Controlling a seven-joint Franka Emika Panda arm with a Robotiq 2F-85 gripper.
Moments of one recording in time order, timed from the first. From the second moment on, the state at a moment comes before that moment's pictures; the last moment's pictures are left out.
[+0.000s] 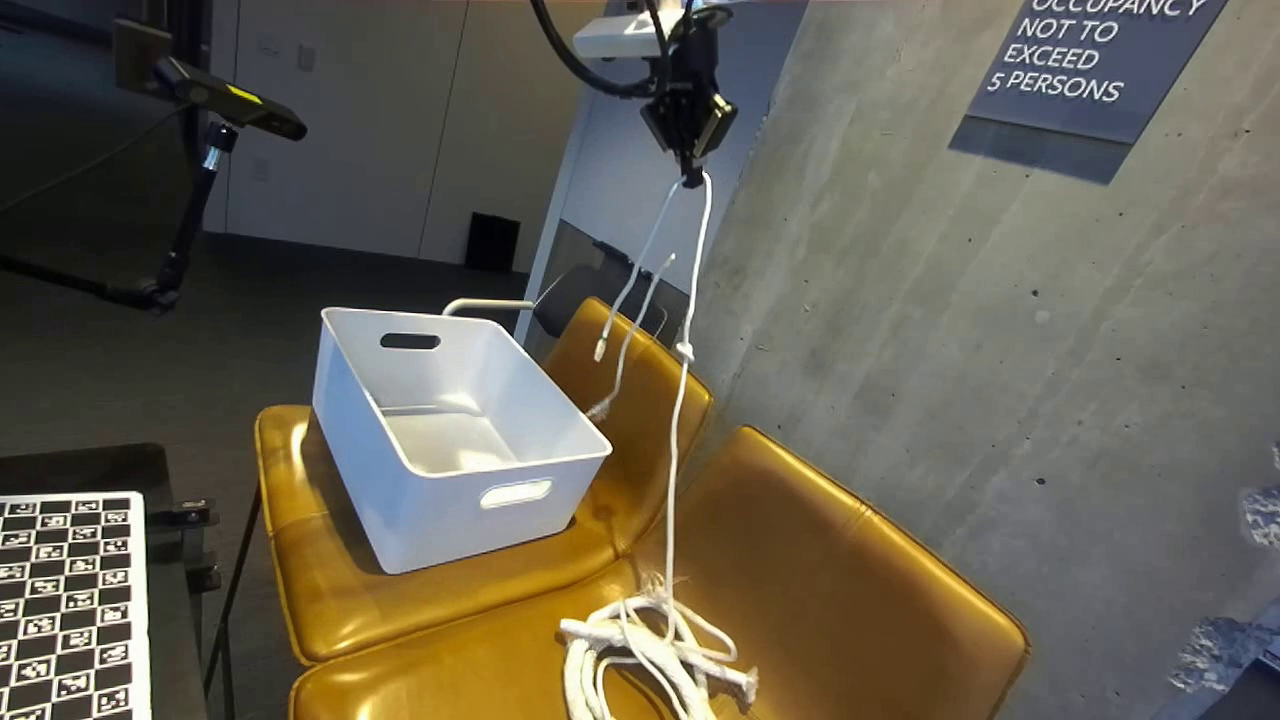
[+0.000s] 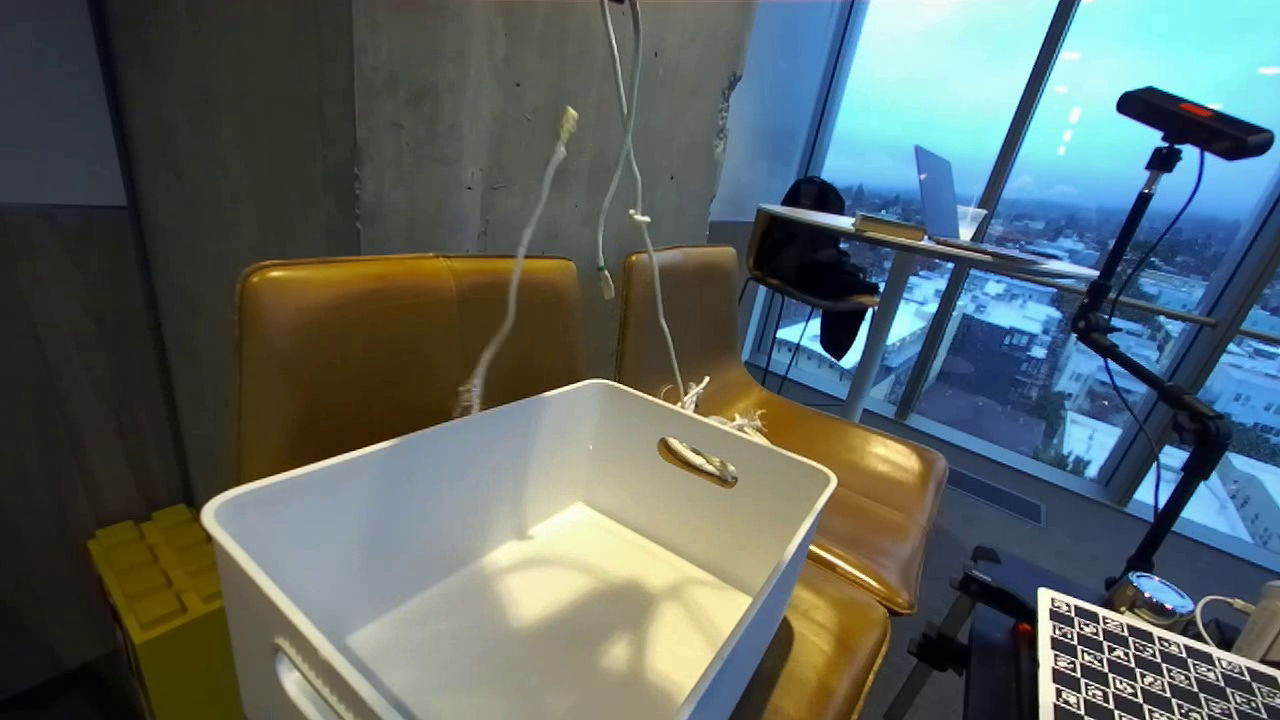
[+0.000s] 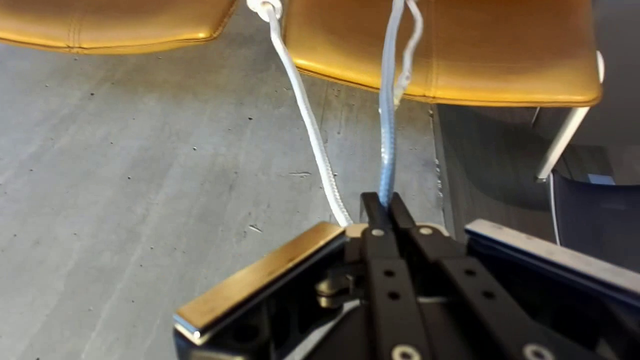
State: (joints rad) arm 0.17 0.39 -0.06 -1.24 -0.19 2.14 0.13
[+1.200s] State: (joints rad) arm 0.11 0.42 -0.09 -1.03 -0.15 2.02 0.07
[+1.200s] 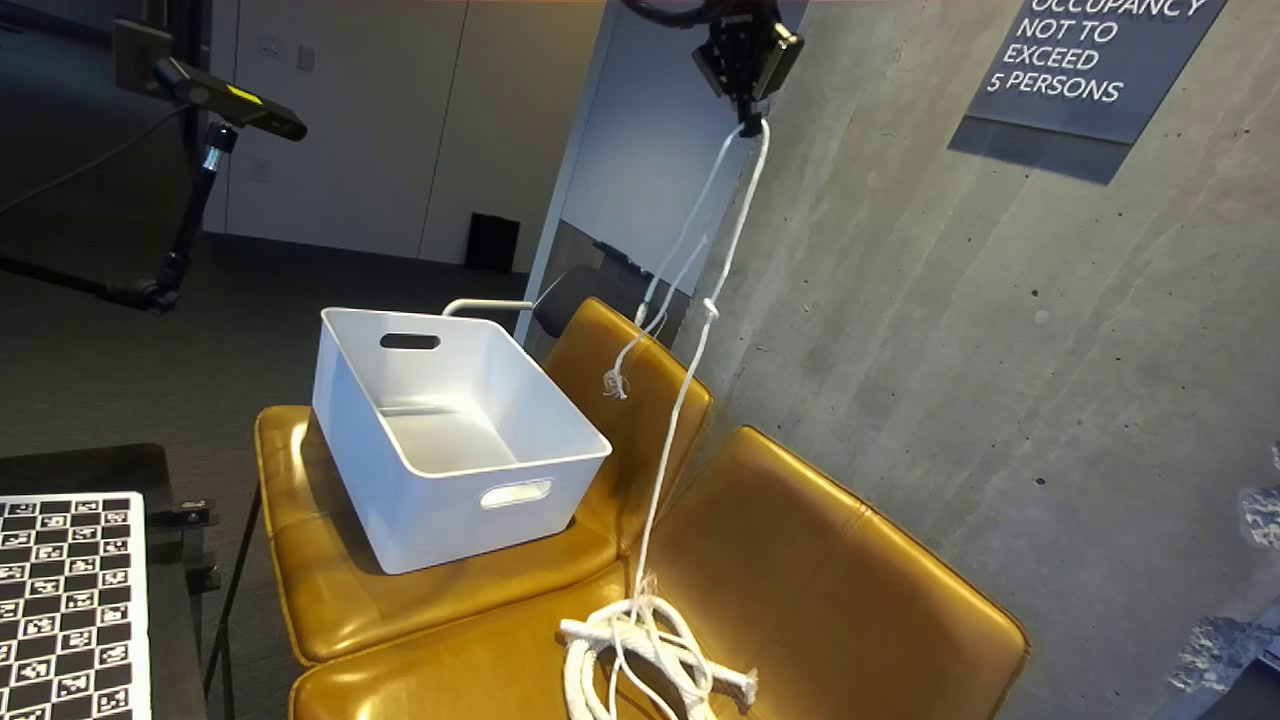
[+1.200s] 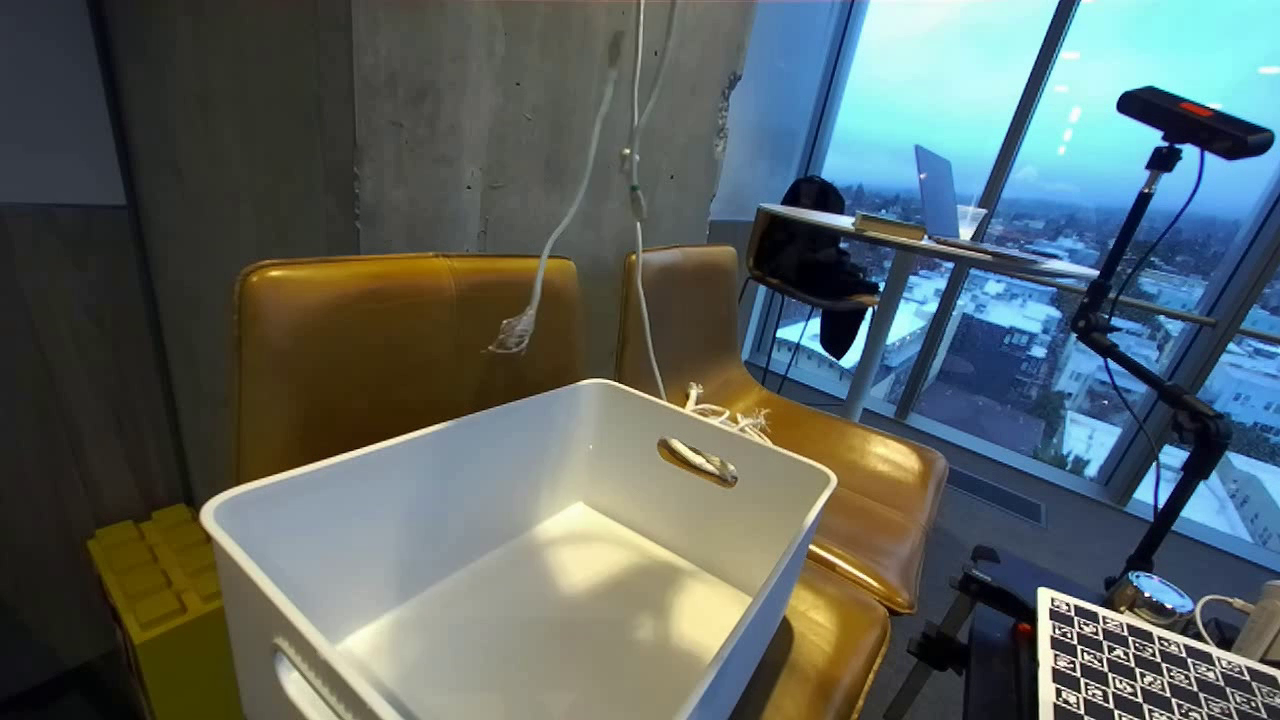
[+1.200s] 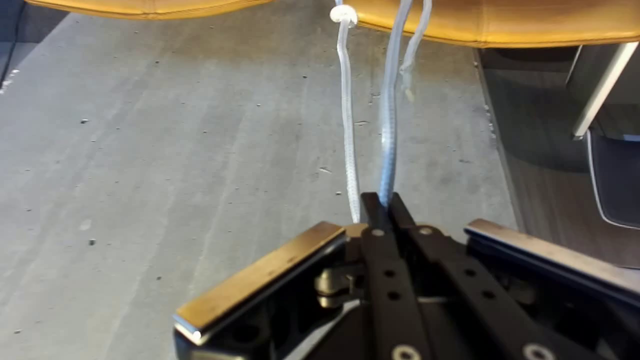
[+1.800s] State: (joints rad) arm -0.05 0.32 -0.10 -1.12 -0.09 2.02 -0.08
